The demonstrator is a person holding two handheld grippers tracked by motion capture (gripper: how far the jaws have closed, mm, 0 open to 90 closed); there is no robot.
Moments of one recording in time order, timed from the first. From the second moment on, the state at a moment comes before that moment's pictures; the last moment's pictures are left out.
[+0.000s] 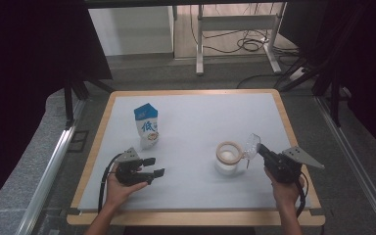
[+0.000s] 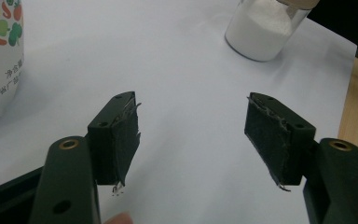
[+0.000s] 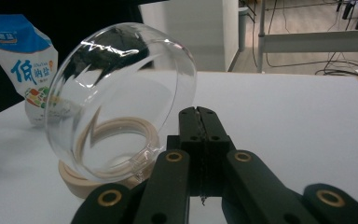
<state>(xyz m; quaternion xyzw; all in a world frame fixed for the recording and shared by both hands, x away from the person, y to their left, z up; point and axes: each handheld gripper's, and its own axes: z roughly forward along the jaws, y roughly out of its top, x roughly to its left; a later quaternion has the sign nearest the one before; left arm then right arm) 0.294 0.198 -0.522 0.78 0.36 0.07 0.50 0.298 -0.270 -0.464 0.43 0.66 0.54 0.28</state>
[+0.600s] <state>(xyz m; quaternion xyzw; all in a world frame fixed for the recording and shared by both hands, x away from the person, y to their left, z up) 0.291 0.198 -0.523 0.78 0.37 0.06 0.50 0.297 -0.264 -0.461 0.43 0.66 0.55 0.28</state>
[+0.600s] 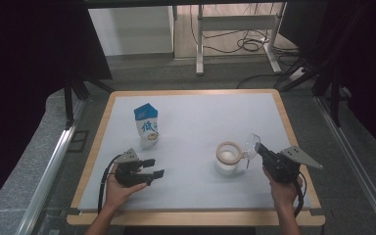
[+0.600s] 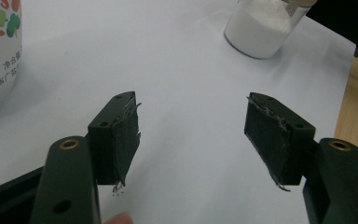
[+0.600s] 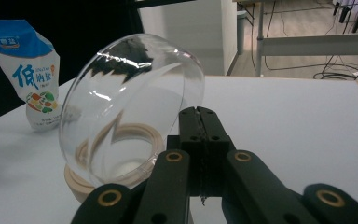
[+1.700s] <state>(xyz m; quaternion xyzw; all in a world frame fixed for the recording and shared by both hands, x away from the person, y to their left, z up) 0.293 0.197 -0.525 0.78 0.37 0.05 0.50 0.307 -0.206 -0.466 0.38 0.72 0.53 0.25</state>
